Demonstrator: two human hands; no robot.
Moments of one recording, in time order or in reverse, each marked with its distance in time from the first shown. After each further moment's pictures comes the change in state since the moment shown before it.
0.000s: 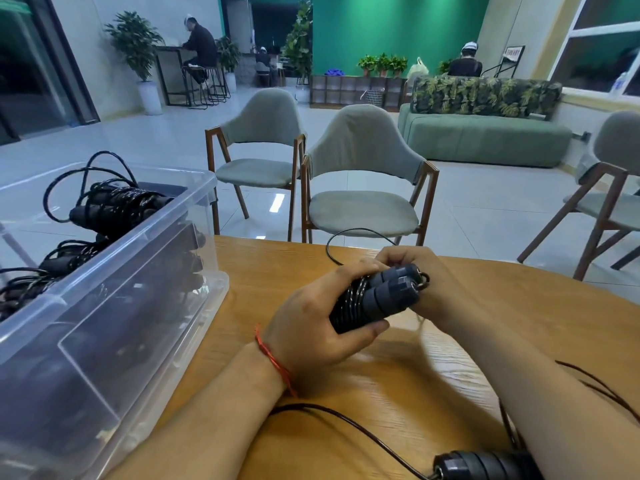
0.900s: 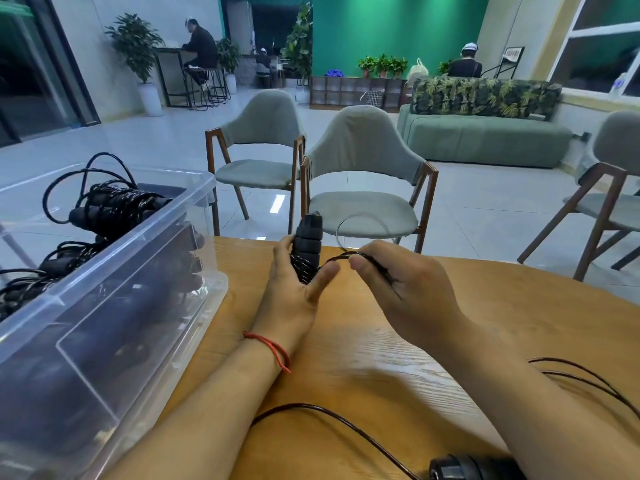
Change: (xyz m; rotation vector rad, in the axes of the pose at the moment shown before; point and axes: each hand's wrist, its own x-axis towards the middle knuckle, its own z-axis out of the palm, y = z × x) left_hand 0.002 -0.042 -0.002 -0.105 0.318 -0.656; right_hand -0.022 -0.020 0.031 -0.528 0.355 -0.533
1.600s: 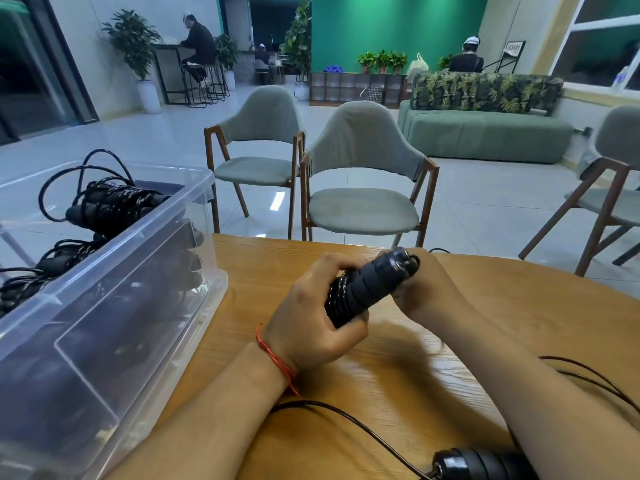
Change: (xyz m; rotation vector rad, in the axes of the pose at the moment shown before) left_hand -0.026 0.027 0.002 0.001 -0.259 0.578; right_hand 0.002 0.032 -0.001 0.160 -0.319 0.517
